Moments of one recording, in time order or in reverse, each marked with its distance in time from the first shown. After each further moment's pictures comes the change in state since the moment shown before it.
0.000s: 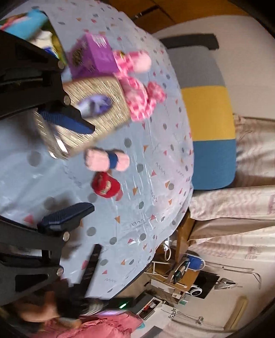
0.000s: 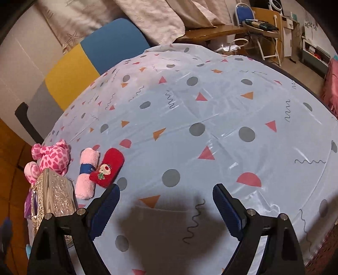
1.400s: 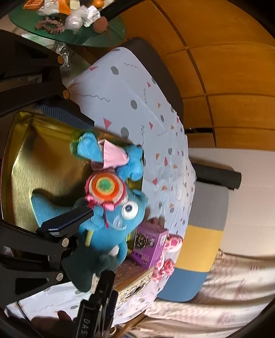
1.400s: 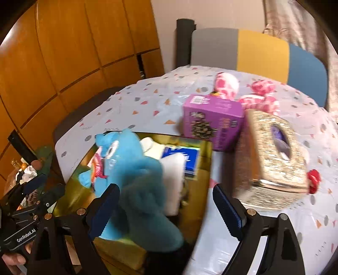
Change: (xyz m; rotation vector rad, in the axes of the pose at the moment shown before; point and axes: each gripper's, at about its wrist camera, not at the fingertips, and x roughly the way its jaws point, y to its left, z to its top) left arm -0.159 0.231 -0.224 -0.503 -0.073 0.526; right arm -0.048 0.325 -0.224 -0.931 0.096 0.445
